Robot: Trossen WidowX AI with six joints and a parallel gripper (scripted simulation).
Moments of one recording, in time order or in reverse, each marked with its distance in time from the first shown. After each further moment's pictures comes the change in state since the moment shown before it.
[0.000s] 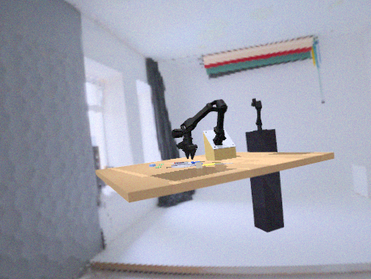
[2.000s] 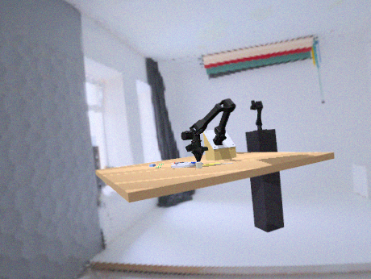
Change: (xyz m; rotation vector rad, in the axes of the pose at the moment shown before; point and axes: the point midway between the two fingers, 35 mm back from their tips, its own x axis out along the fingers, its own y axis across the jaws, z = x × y) arm 0.022 0.025 -0.052 -0.168 -0.001 0.013
